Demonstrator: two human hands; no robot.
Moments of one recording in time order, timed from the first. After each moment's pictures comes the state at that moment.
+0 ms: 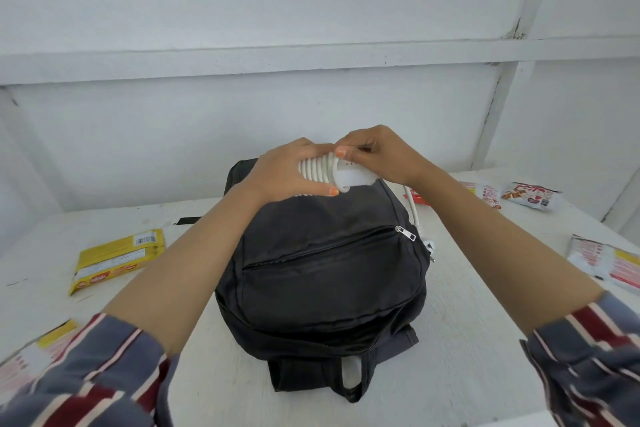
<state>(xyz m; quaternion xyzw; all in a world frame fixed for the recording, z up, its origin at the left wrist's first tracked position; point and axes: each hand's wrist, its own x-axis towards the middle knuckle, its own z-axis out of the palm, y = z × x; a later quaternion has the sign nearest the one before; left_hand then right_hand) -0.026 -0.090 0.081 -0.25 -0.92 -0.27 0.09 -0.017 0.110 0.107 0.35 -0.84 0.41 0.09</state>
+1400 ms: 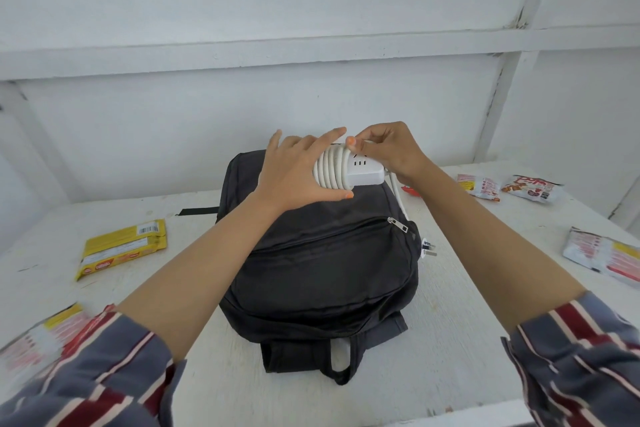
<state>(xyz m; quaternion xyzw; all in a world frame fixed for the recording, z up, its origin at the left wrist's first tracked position) -0.008 -0.060 0.064 -0.23 -0.92 -0.07 0.30 -0.030 0.129 0.084 0.21 -0.77 0.59 0.08</state>
